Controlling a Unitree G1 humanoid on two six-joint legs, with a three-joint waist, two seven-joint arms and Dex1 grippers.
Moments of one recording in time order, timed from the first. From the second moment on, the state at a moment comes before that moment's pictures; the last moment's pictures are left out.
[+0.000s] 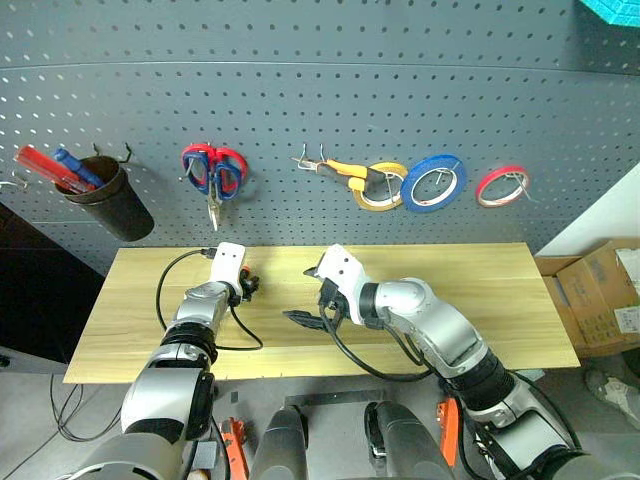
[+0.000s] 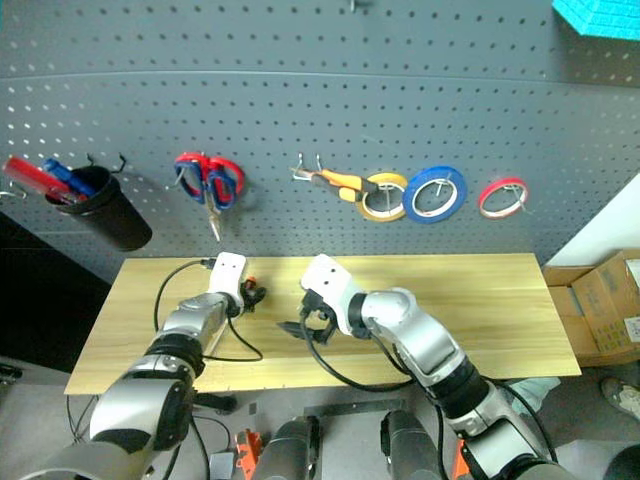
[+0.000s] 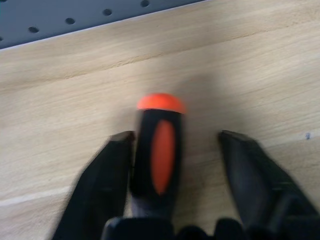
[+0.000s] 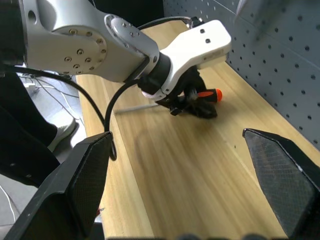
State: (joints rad) left arm -0.74 0.38 0.07 1.08 0.01 0.24 -0.31; right arm -0.54 -0.18 0.49 -0.12 0.16 0.64 0.64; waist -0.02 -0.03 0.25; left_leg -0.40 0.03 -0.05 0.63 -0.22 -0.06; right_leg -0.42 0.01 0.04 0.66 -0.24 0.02
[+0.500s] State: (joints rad) left arm -0.23 0.41 0.07 0.19 0.03 0.41 -0.28; right arm -0.34 -0.21 0.25 -0.39 0.38 0.73 0.66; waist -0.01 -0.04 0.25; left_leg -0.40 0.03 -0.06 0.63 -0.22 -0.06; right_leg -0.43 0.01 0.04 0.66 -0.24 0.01
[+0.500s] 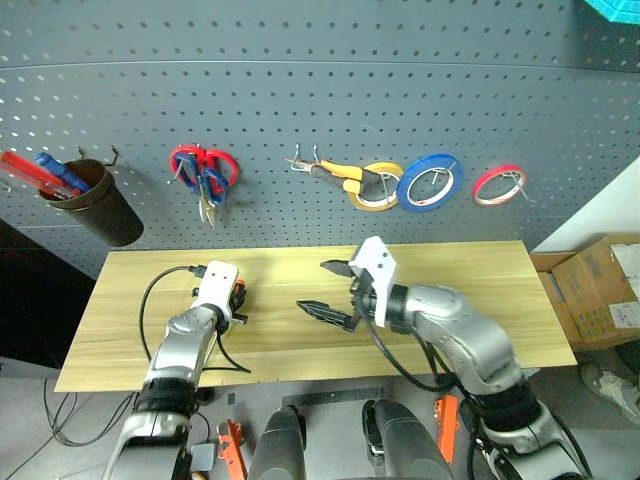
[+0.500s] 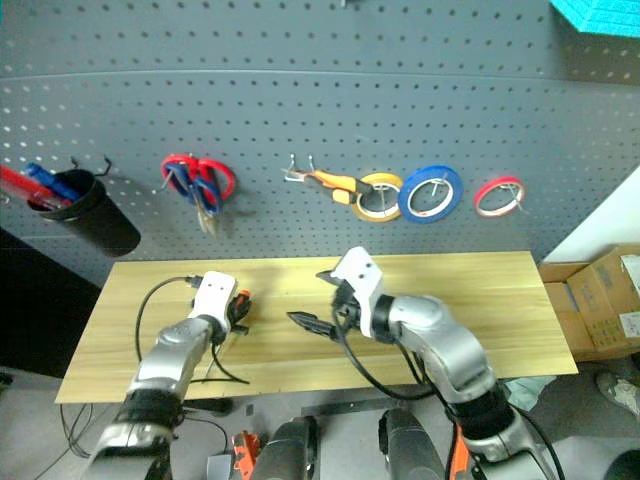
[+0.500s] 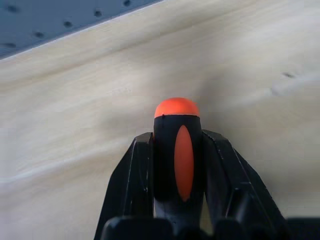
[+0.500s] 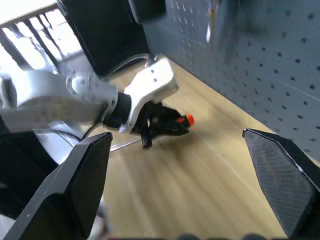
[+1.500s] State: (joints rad) left arm -1.03 0.59 0.23 0.81 0.07 -0.08 -0.05; right arm -0.53 -0.02 0.12 -0.23 0.53 0.53 0.53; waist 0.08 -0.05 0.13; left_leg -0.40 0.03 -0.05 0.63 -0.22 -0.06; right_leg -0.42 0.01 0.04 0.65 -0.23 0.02
